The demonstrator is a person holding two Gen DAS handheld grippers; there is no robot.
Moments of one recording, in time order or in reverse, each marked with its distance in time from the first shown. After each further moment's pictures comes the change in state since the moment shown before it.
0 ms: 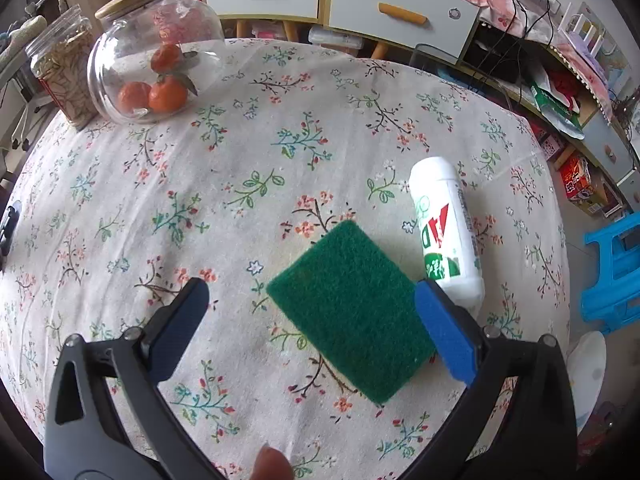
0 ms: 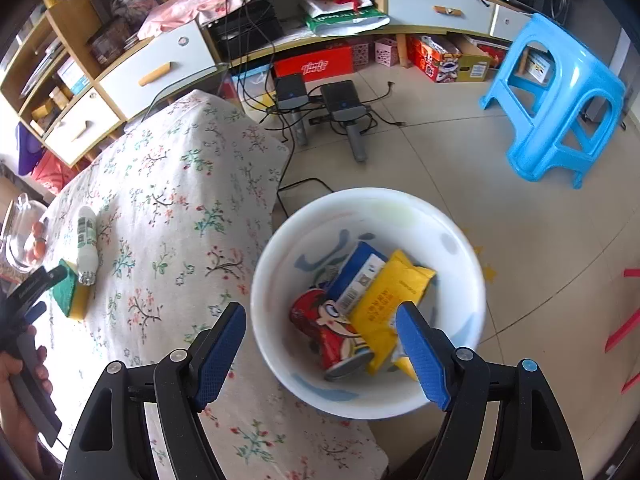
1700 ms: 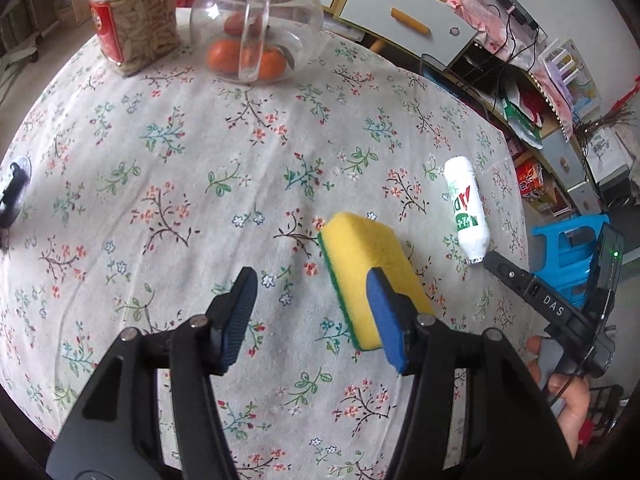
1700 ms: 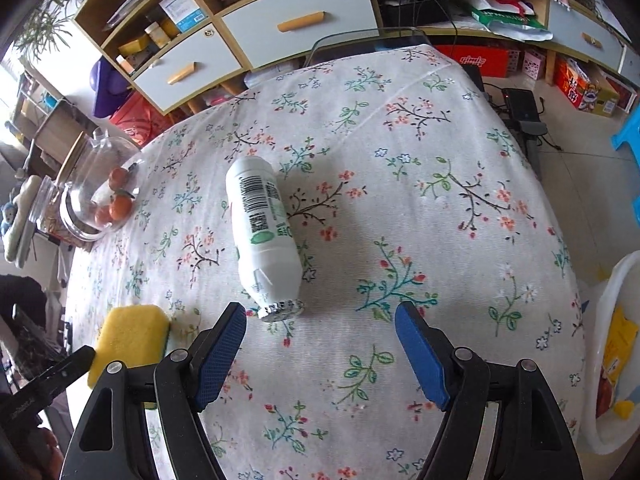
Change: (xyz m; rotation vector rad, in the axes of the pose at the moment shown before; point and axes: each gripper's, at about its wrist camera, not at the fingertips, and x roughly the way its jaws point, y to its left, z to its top) left arm -0.043 0.131 -0.015 -0.065 0.114 -0.242; right arm 0.074 0.239 0.008 -0.192 0.042 0.297
